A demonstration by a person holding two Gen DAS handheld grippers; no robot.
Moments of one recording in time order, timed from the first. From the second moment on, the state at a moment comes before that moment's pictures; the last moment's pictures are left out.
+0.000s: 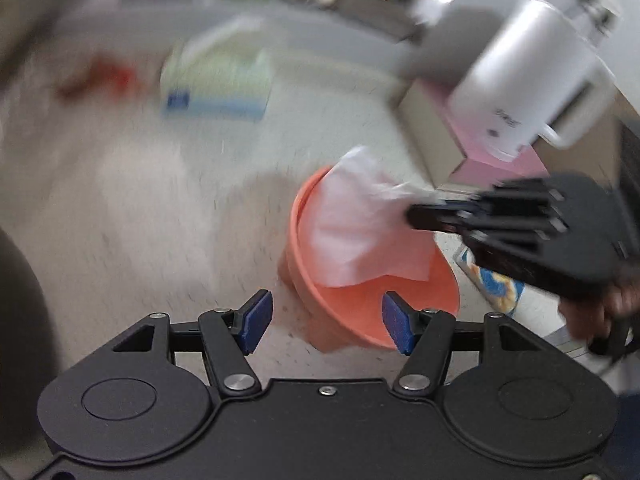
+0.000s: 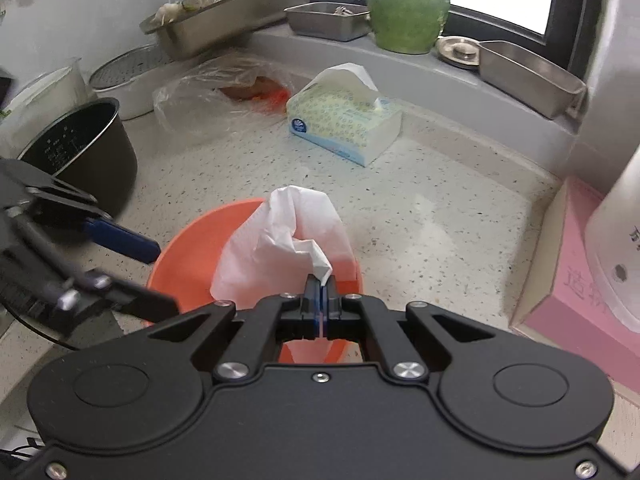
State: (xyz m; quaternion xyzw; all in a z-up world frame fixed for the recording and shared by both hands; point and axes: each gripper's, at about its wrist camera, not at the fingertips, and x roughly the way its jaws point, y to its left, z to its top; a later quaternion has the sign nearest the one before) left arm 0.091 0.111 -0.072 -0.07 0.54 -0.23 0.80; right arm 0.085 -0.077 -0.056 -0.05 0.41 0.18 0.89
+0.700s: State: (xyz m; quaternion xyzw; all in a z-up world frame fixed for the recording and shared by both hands) left arm 0.098 0.095 -0.061 0.08 0.46 -0.26 0.85; right arm 0.078 -0.090 -0.068 -0.04 0.42 0.16 0.89
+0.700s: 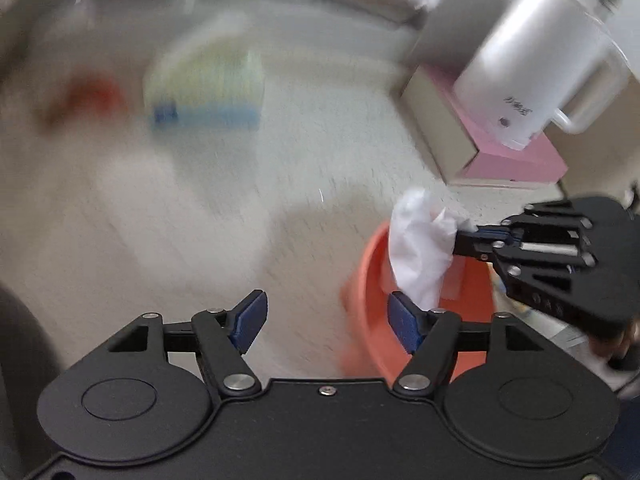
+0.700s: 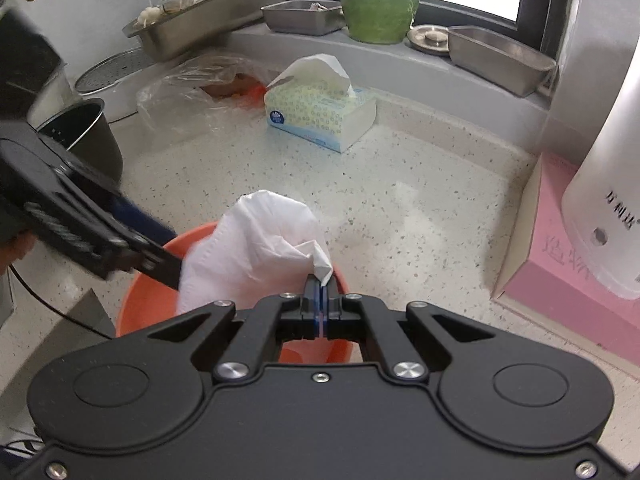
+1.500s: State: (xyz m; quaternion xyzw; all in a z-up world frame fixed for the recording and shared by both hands) left arm -0.003 0.061 -0.135 0.76 0.03 -0.47 0.45; right arm 0.067 -0.093 -0.062 -0.04 0.42 0.14 0.90
